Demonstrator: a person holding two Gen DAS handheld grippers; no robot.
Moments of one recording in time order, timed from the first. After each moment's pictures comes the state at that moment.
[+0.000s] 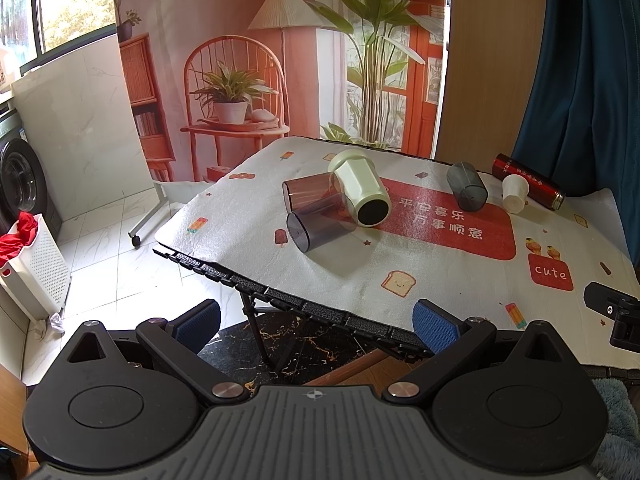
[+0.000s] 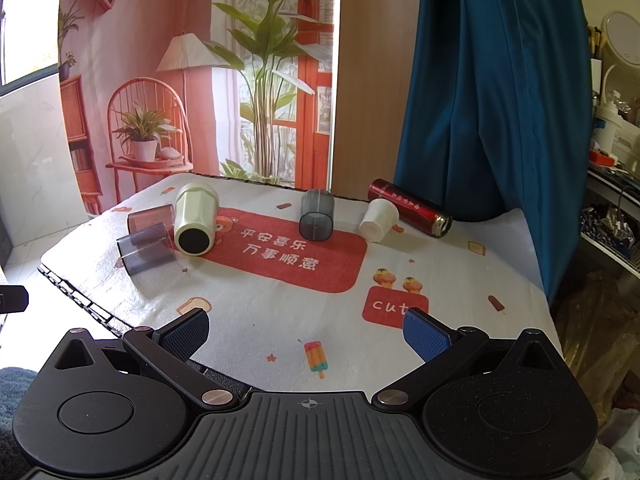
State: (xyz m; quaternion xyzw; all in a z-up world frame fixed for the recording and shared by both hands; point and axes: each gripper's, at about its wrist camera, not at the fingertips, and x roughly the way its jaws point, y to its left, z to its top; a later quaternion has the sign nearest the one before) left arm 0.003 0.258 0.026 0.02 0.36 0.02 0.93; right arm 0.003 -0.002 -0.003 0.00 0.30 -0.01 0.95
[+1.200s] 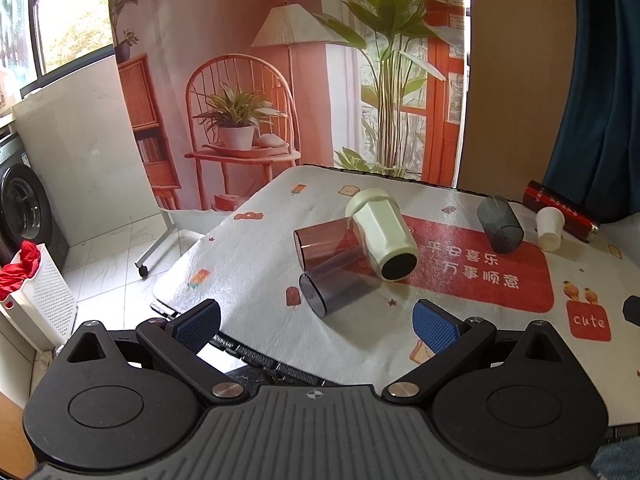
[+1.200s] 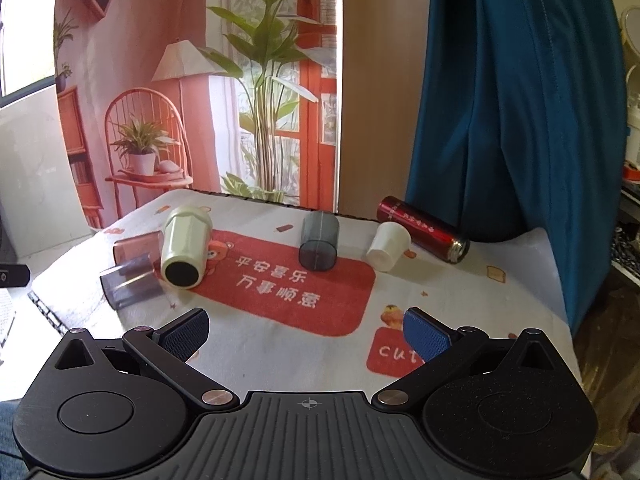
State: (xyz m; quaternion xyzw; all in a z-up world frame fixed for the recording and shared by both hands) left arm 0.098 0.261 0.022 0.04 0.34 0.04 0.94; right arm 0.080 -0.024 -0.010 0.02 0.29 0.01 0.96
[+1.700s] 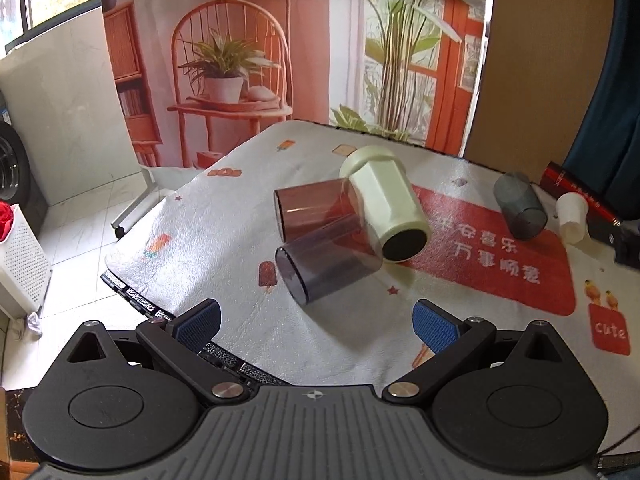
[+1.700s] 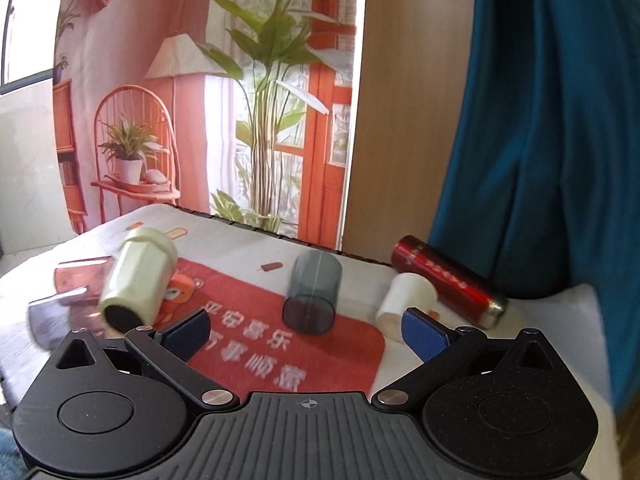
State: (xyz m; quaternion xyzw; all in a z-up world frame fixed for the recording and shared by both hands) left arm 0.159 0.270 -0.042 0.00 0.39 0.03 0.92; right arm 0.222 -0.031 -0.066 -0.02 0.25 0.03 0.97
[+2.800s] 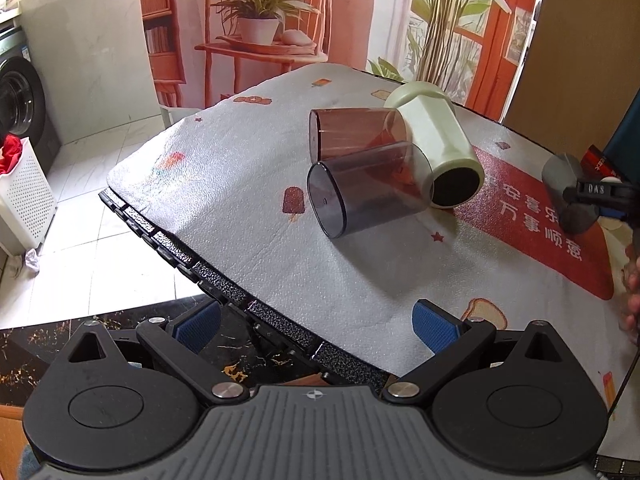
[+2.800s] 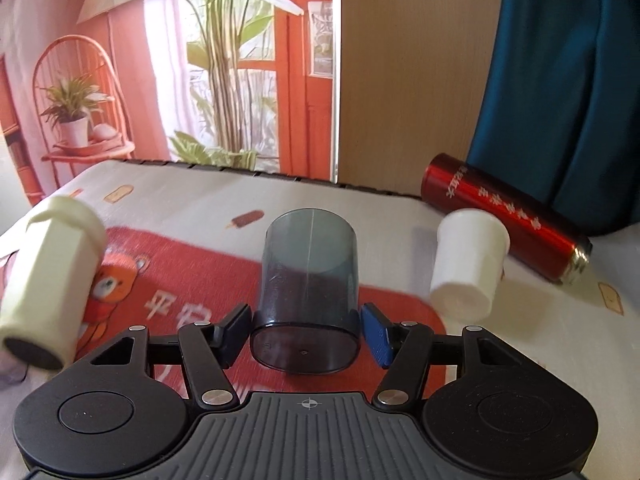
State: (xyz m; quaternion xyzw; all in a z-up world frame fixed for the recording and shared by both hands) left arm 0.157 0.298 -0.091 -0.06 0.44 0.06 0.90; right arm 0.344 -0.015 -0.152 0.03 0.36 -0.01 0.93
